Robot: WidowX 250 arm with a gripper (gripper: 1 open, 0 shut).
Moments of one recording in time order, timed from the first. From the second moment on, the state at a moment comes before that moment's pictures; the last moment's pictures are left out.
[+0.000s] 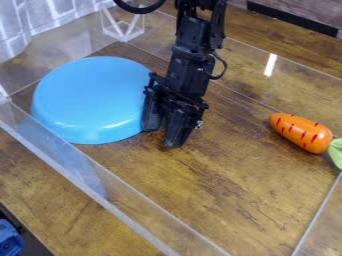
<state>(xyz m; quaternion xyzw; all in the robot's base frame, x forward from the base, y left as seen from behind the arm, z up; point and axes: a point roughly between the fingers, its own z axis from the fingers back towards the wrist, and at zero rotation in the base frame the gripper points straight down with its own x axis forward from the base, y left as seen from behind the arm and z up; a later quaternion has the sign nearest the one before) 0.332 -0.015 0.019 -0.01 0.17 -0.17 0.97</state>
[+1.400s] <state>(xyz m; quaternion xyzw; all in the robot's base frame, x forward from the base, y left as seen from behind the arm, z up) 0.329 -0.030 0.019 -0.01 0.18 -0.19 0.97</state>
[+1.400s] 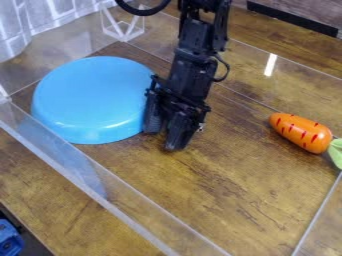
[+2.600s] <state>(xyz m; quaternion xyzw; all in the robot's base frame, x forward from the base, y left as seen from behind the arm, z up) 0.326 -0.037 0.019 -0.01 0.18 -0.19 0.96</state>
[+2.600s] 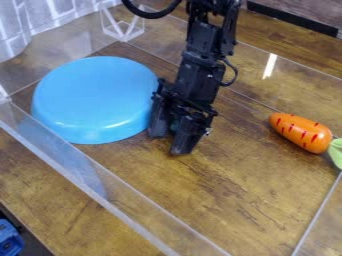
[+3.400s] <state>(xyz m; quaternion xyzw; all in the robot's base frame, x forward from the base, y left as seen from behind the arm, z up) 0.324 -0.046 0.019 -0.02 0.19 -0.20 0.96</state>
